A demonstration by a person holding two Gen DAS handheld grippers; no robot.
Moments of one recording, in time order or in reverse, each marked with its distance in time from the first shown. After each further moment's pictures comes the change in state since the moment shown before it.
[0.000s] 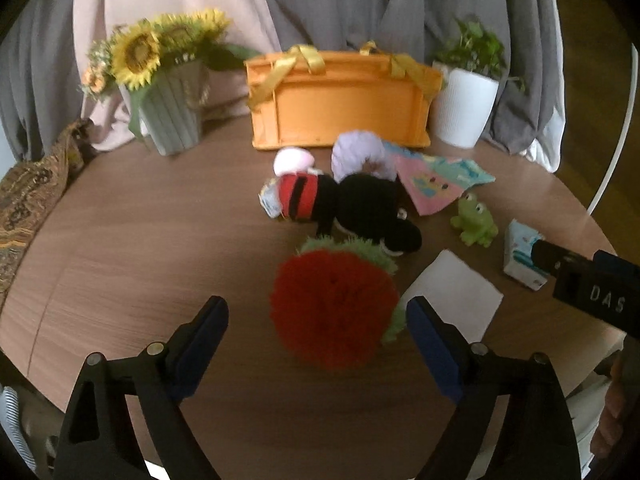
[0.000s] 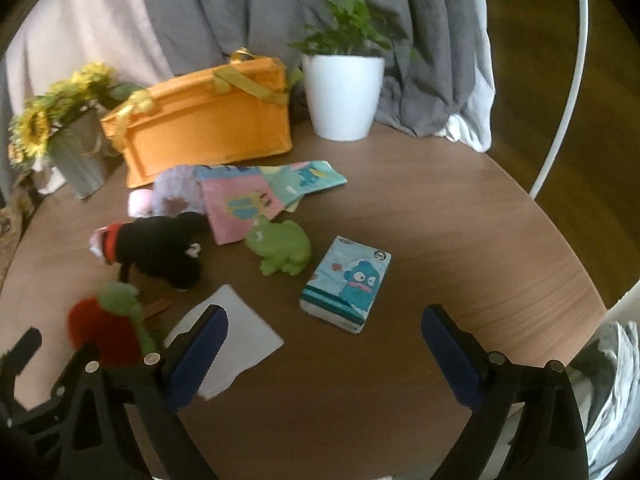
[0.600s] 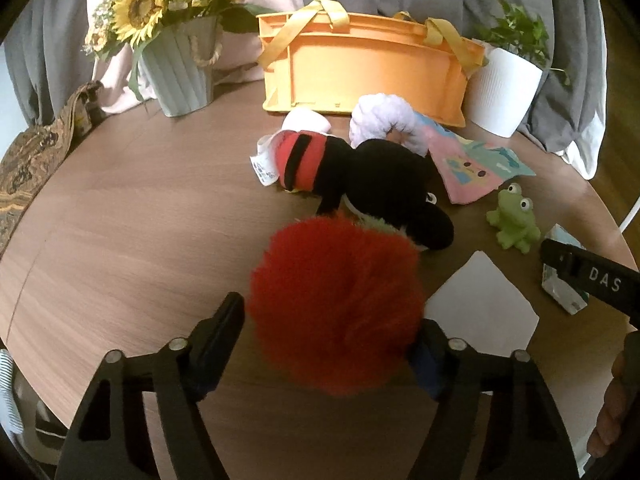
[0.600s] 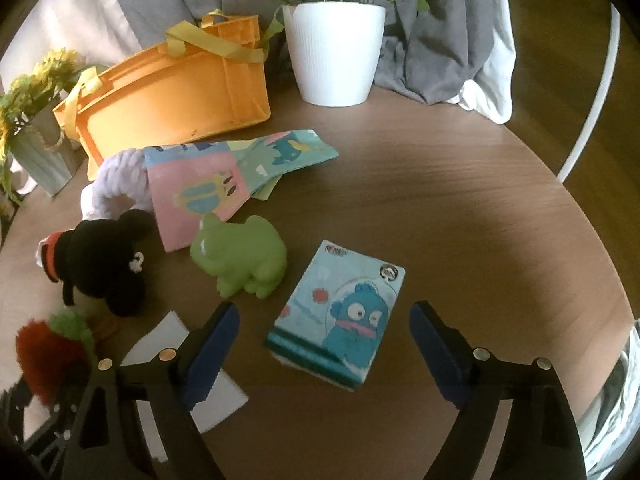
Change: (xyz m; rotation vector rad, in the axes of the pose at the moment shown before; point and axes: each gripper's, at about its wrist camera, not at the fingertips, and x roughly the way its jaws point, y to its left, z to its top) left arm 0.046 -0.008 0.000 -0.097 0.078 0.063; right arm 0.076 -0.010 0.020 0.017 0.101 0.014
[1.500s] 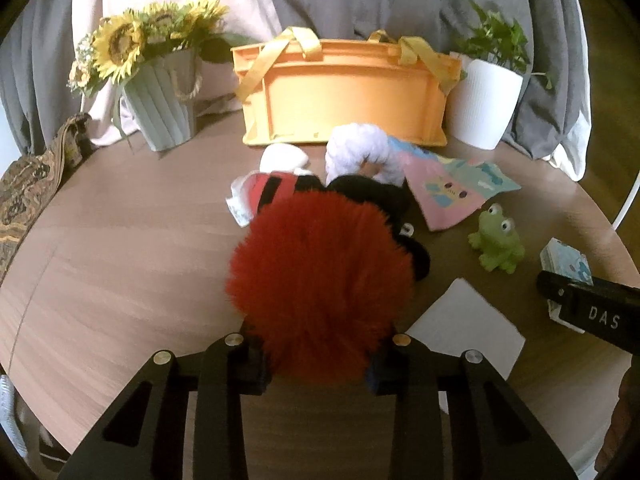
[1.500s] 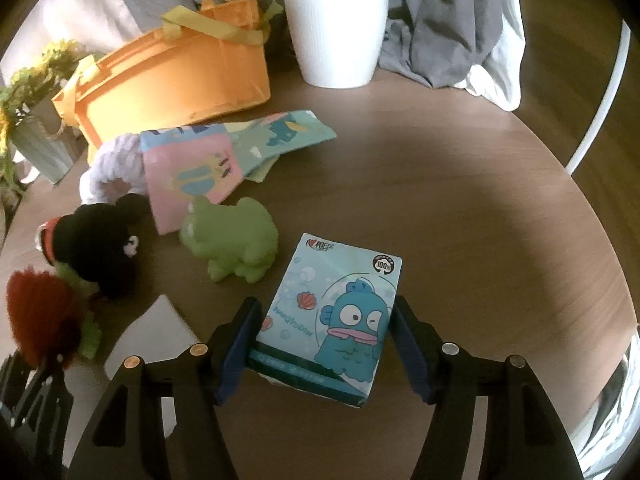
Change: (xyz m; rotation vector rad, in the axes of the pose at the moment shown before) left arm -0.008 -0.014 0.015 0.063 -0.098 -0.018; right arm 0.001 -0.010 -0.002 -0.022 0.050 0.039
